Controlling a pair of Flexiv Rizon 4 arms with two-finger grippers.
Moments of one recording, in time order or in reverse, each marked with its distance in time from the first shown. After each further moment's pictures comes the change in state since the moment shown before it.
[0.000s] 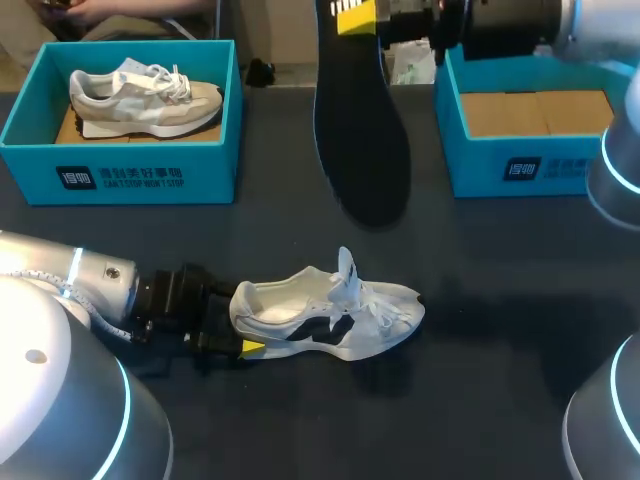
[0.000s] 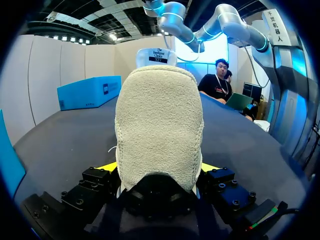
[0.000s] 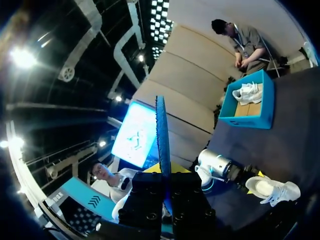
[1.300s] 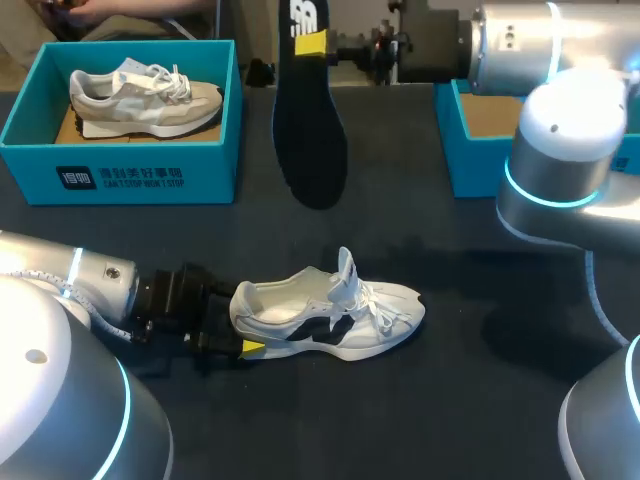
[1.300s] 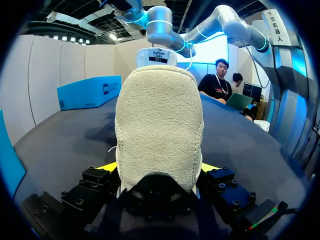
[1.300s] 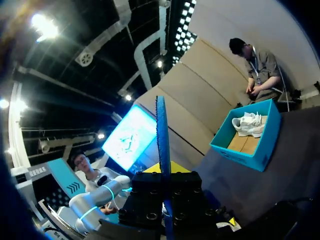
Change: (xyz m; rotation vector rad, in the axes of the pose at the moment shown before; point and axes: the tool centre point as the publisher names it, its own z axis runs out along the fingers) left arm 0.000 0.000 0.000 0.000 0.000 0.000; right arm -0.108 0.057 0.051 -0.107 0.043 -0.254
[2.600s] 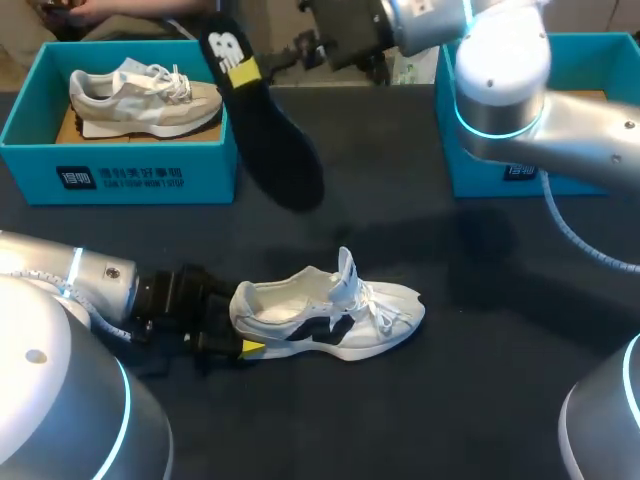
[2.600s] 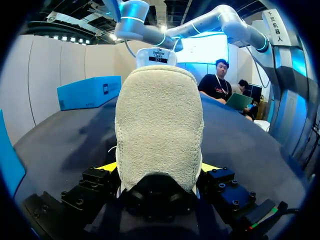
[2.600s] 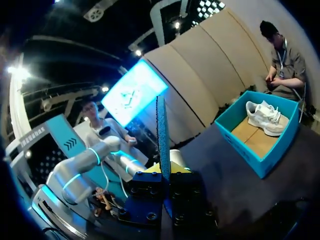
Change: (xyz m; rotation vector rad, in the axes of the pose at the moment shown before) left arm 0.000 0.000 0.000 0.000 0.000 0.000; right arm -0.030 -0.024 0.075 0.371 0.051 -0.191
